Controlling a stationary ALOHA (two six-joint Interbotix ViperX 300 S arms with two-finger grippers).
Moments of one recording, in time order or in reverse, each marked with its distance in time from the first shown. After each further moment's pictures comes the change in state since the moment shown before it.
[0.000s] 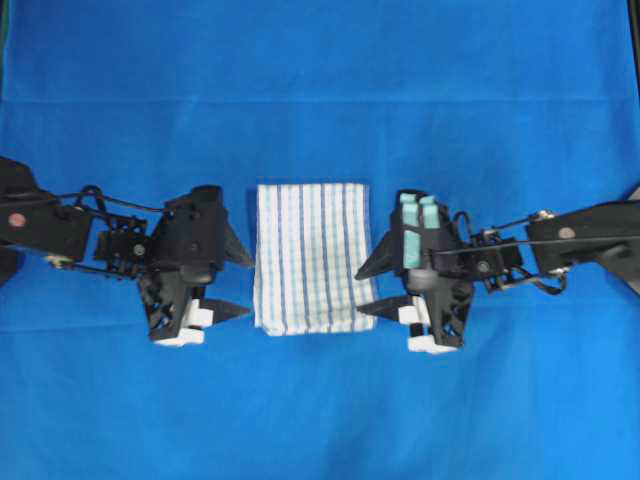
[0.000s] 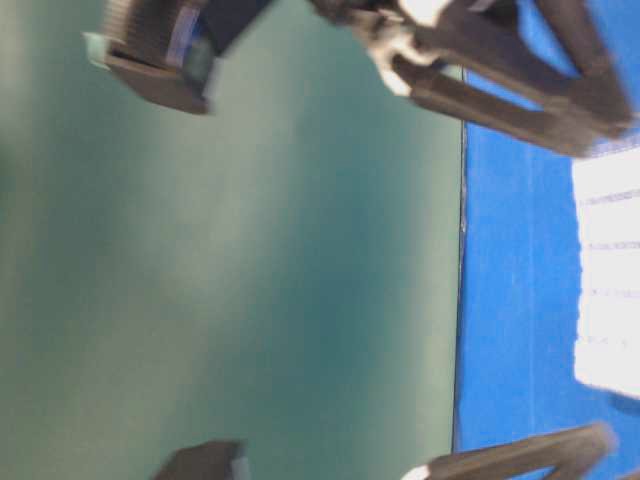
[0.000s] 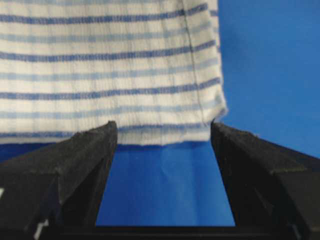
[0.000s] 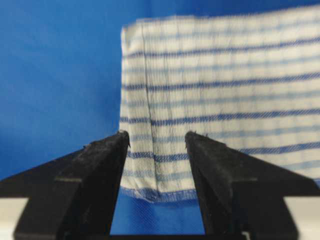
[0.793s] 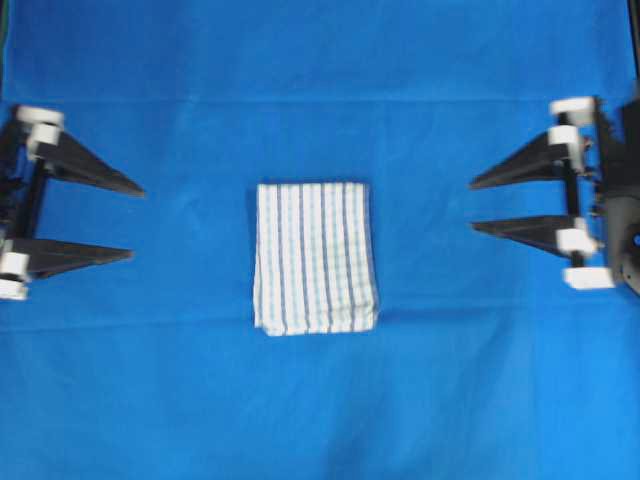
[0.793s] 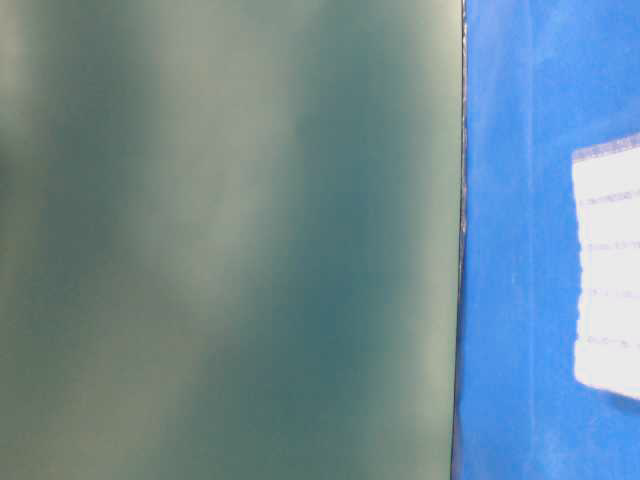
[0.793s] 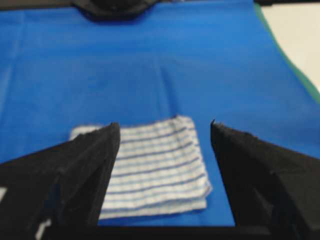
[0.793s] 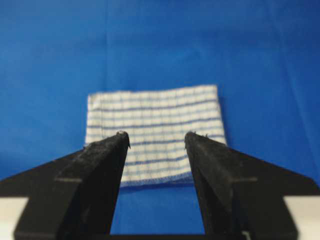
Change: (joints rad) left arm 0.060 -0.787 0.198 0.000 0.060 0.172; right arm -0.067 -0.707 0.170 -0.129 0.259 -0.003
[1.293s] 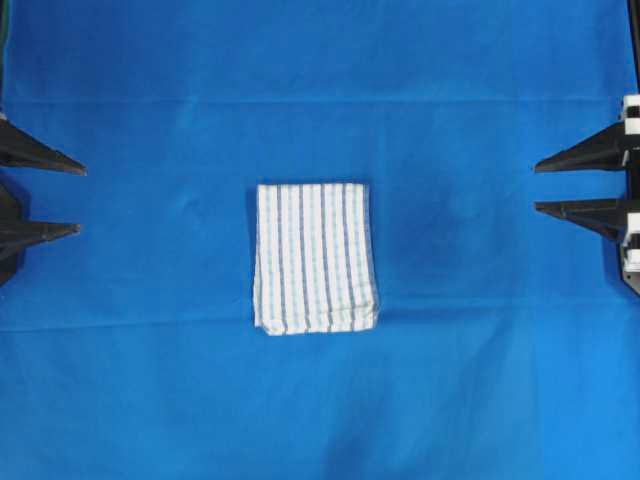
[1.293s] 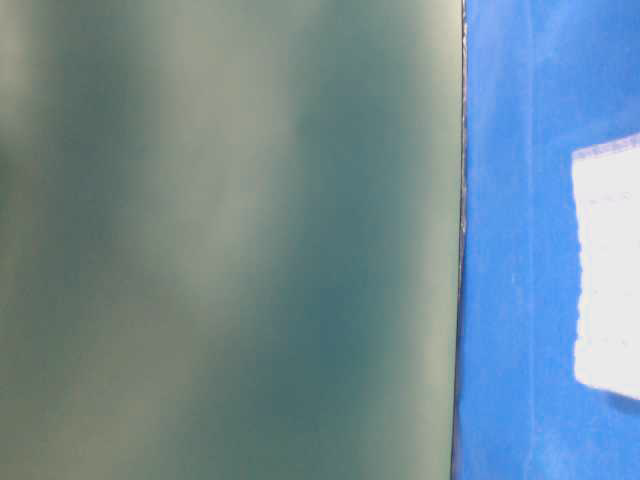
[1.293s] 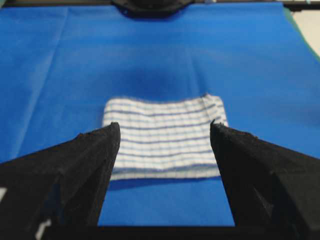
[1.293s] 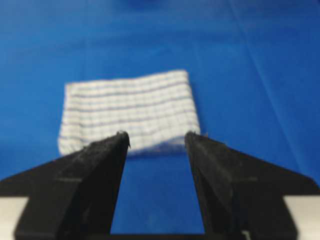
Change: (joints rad) left arm 0.077 -0.319 0.216 0.000 0.046 0.006; right arm -0.110 -0.305 0.305 -0.003 -0.095 0.002
